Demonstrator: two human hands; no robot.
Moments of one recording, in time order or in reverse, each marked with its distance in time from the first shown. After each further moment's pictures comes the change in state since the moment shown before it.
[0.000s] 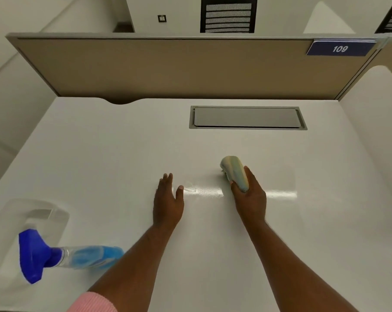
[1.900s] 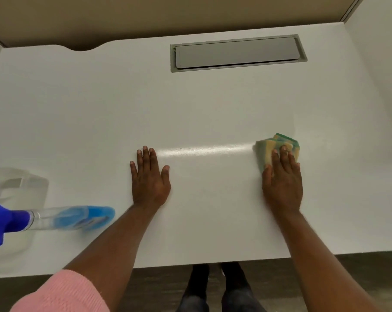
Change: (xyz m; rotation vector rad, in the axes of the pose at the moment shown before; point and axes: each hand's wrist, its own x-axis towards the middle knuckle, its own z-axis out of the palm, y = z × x) left_hand -0.044 -0.068 0.003 0.623 -0.155 0.145; right_hand -0.072 0.108 -0.065 -0.658 0.131 -0.172
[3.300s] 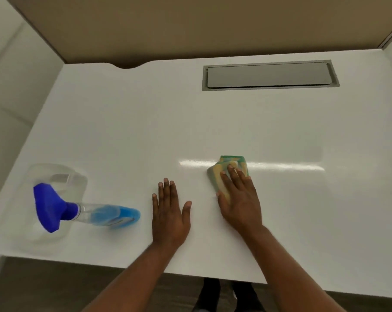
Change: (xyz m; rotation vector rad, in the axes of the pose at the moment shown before) left_hand -0.078 -0.004 0.000 -0.064 0.019 -0.043; right_hand -0.026 -0.115 0.037 0.227 -0.228 -0.411
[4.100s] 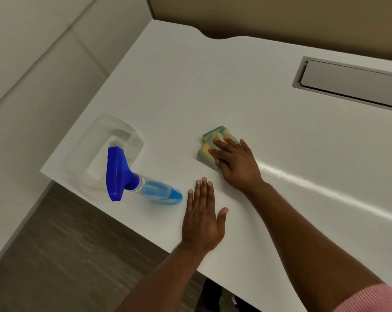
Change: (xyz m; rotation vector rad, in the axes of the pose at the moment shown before) left_hand -0.013 -0.026 0.019 0.060 0.044 -0.172; right_hand 0.149 -0.107 0.089 0.104 -0.370 -0.516
